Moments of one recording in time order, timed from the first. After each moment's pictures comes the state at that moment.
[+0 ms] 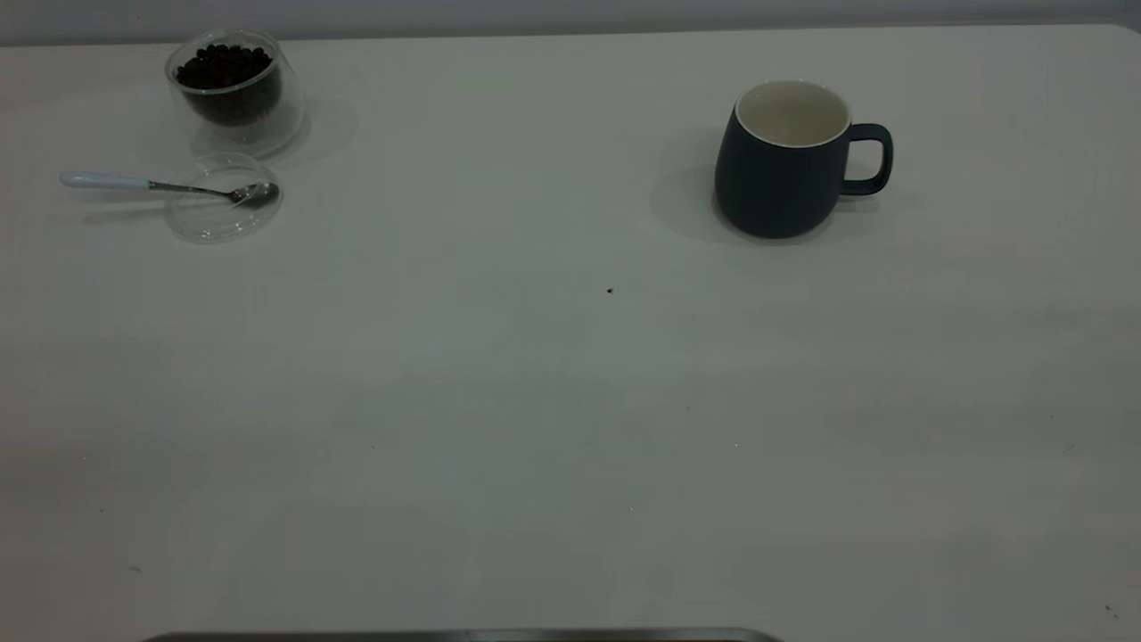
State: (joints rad) left arm -0.01 -0.02 -0.49 -0.03 1.14 -0.03; right arm -0.03 -0.02 -0.47 0.02 1.13 -0.07
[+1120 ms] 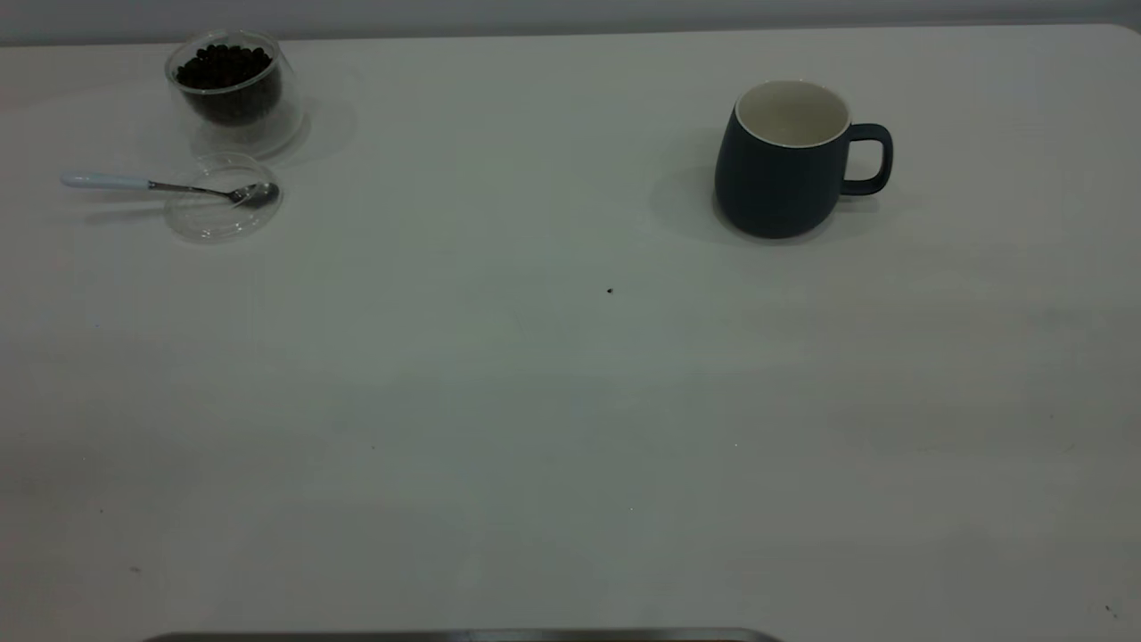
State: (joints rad) left arm -0.01 -0.02 -0.49 -0.03 1.14 -0.03; right arm -0.03 -0.02 -0.47 0.04 1.13 -0.07
